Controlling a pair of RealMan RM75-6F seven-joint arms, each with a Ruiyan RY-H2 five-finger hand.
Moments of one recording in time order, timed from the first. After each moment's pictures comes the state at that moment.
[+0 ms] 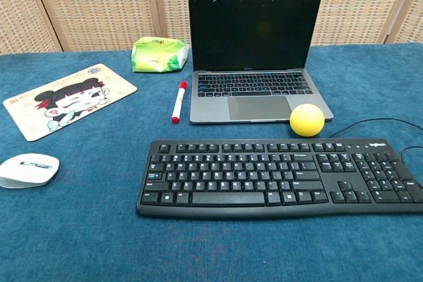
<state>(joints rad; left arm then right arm) -0.03 -1.06 0.01 -1.78 1.58 1.55 0.17 -0.03 -1.04 0.09 -1.70 -1.53 1.63 -0.08</state>
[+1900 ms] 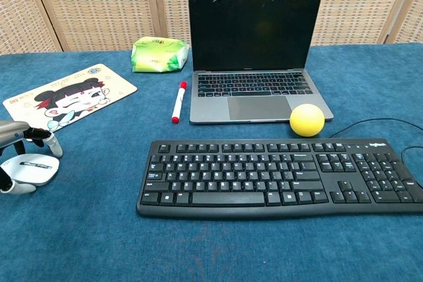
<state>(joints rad) -0.45 -1.46 -0.07 -1.38 1.21 0.92 0.24 -0.02 -1.03 0.12 -1.67 -1.43 1.57 0.04</state>
